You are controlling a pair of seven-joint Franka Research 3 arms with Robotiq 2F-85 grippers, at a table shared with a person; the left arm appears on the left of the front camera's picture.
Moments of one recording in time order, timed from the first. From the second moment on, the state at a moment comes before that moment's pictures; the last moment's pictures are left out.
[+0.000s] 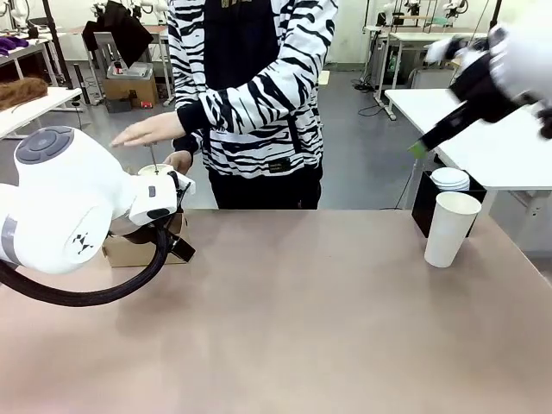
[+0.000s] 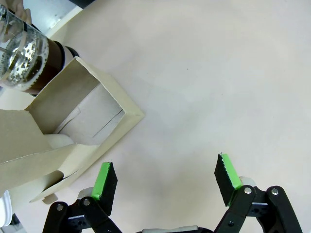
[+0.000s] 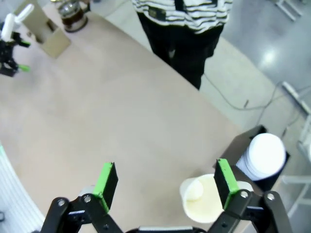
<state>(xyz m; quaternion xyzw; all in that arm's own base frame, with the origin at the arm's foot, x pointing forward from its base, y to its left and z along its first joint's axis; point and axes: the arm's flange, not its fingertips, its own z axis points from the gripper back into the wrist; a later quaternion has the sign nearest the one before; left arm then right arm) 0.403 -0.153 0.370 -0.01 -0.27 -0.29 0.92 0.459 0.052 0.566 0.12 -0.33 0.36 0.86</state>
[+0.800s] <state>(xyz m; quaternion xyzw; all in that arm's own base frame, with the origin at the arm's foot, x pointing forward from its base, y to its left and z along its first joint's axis) 0.403 -0.153 0.370 -0.01 -0.27 -0.29 0.92 0.467 -0.062 0.552 0.19 -0.39 0.38 0.82</state>
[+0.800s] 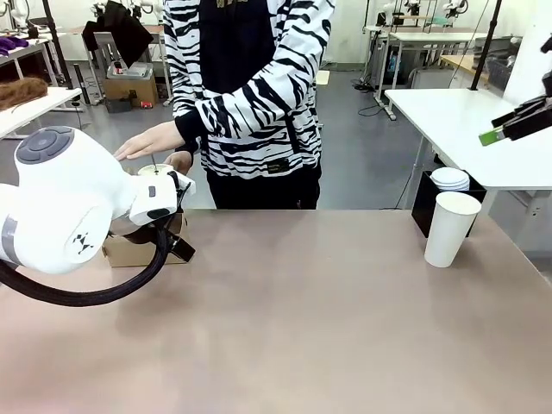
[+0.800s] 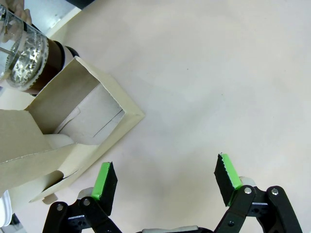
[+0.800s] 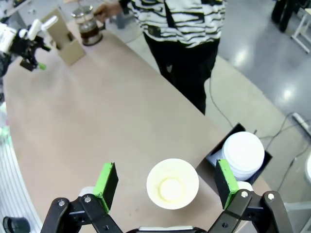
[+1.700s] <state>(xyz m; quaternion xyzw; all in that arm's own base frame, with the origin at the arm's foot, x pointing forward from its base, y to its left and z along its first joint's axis) 0.403 -0.153 0.370 -0.01 -0.27 -0.29 0.92 0.465 -0.217 0.392 0.33 -0.53 0.38 0.69</state>
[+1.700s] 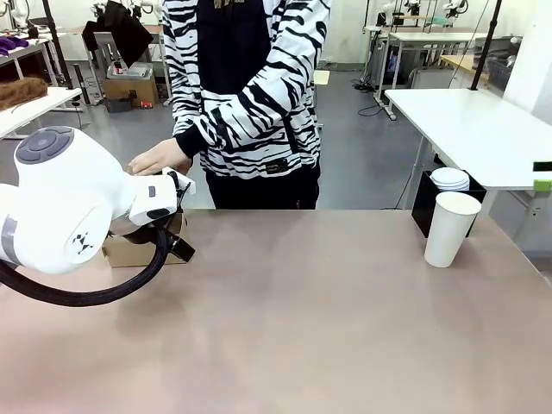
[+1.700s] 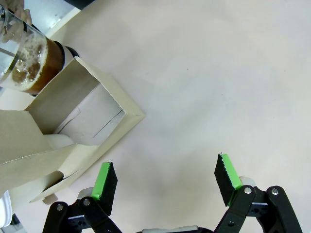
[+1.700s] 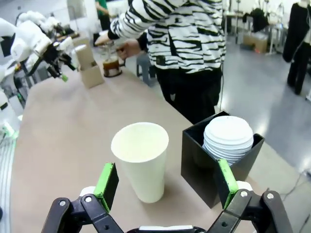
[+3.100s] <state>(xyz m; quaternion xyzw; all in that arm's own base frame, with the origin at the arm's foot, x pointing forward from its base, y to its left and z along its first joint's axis) 0.403 -0.153 0.370 -0.01 -0.27 -0.29 0.92 0.501 -0.174 0.241 0.37 -0.56 0.35 0.65</state>
